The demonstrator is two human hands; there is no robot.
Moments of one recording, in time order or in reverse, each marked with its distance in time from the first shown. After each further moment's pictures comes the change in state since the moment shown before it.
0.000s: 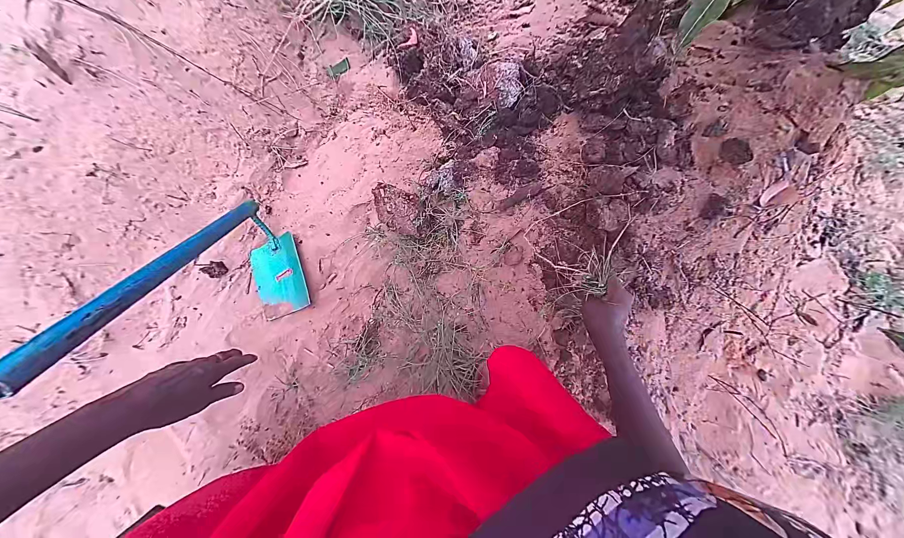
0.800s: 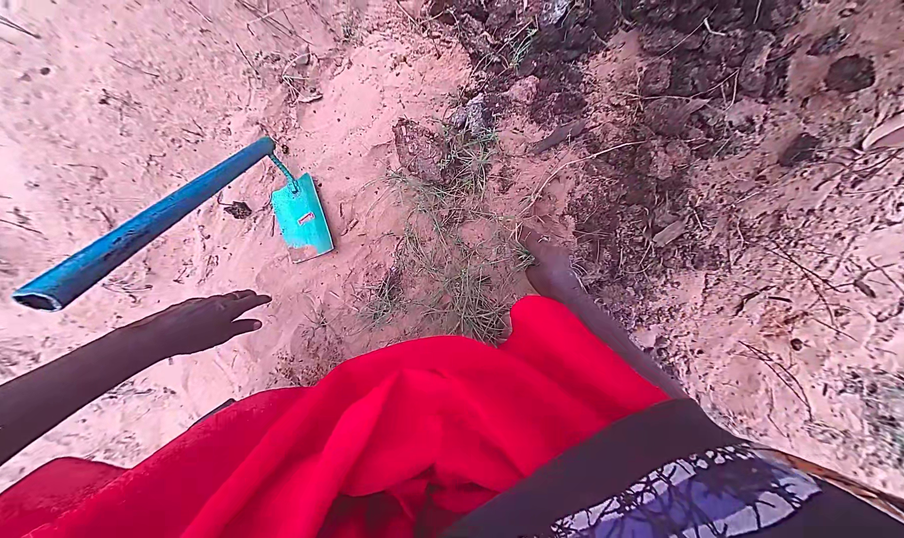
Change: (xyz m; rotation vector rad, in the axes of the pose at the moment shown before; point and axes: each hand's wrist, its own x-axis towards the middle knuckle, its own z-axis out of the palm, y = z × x) left_hand -0.014 -0.013 0.002 0.049 0.010 -0.008; right_hand -0.041 -0.041 0.075 -0.169 -0.666 -0.362
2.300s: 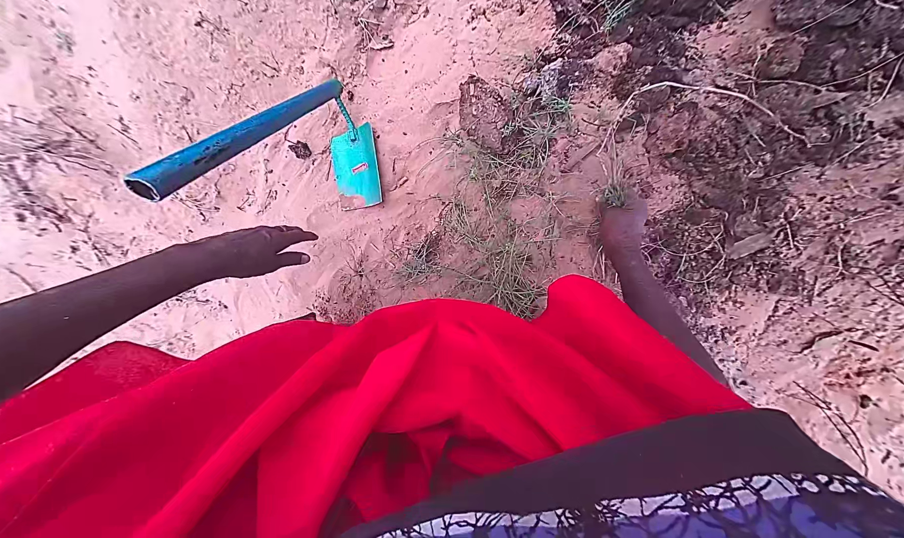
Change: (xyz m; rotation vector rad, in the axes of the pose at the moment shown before) left_hand -0.028 0.018 -0.006 -0.150 0.115 0.000; right_hand 0.059 0.022 -0.004 0.399 0.317 0.297
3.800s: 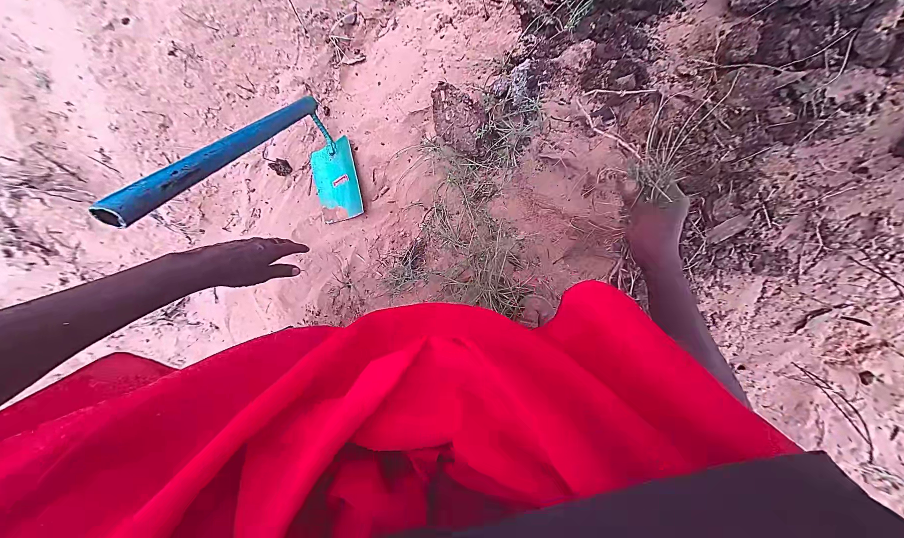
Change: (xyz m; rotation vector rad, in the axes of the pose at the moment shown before) left_hand 0.004 0.047 -0.032 0.090 -0.178 -0.126; right_hand -0.022 -0.005 -0.066 0.301 0.142 -0.098
